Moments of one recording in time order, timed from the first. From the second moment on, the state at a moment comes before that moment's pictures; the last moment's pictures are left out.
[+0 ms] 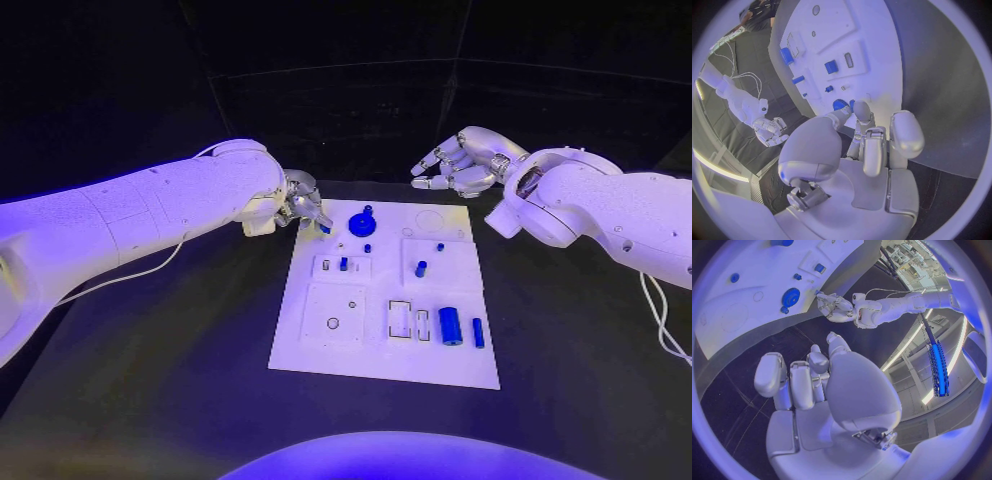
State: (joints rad) left arm 1.35 -0.54 -0.11 1.06 -1.03 0.24 -0.35; left_hand 1.15 -0.01 0.48 0.05 0.05 0.82 0.06 0.69 0.58 1.20 -0.02 0.97 0.63 1.47 -0.09 1.56 1.31 0.10 1.42 0.02 1.25 1.08; right arm 1.33 -0.75 -0.03 1.37 -0.90 -0.20 0.07; right_hand 1.42 -0.02 -0.07 0.20 0.38 0.94 0.15 0.12 0.08 1.29 0.06 1.08 1.09 1.46 -0.01 1.37 1.27 0.08 1.30 0.10 1.35 1.19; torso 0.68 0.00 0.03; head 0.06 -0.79
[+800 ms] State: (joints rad) left arm 1.34 -0.66 -0.16 1.28 -1.07 0.21 -0.36; left_hand 1.15 -0.05 0.51 0.04 0.11 0.85 0.06 0.69 0.58 1.25 -0.02 0.98 0.65 1.47 -0.09 1.56 1.31 0.10 1.42 0.02 1.26 1.10; right arm 1.33 -0.76 -0.04 1.37 -0.90 -0.20 0.07; right_hand 1.42 -0.02 -0.07 0.20 0.38 0.94 0.15 0.12 0.08 1.29 0.06 1.08 1.09 1.46 -0.01 1.36 1.26 0.08 1.30 0.10 1.35 1.19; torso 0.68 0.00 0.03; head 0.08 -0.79
